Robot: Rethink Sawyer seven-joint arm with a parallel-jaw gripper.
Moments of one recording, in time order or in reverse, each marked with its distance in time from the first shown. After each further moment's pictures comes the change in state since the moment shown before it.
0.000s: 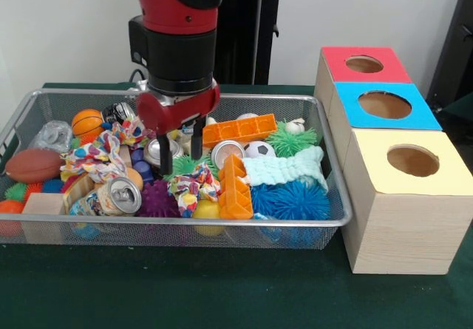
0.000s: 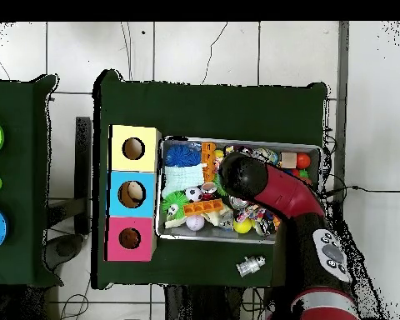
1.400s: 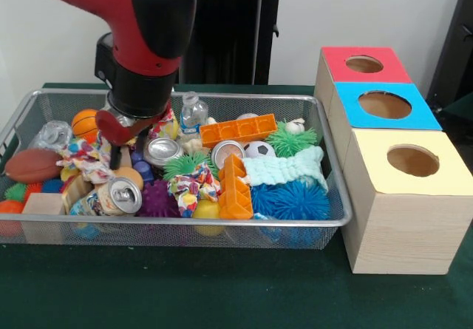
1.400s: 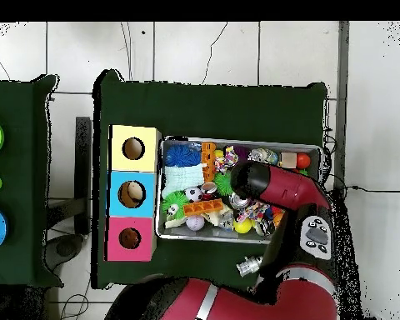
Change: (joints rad) arm 0.101 0.180 -0.251 -0.185 -0.139 0.161 0.000
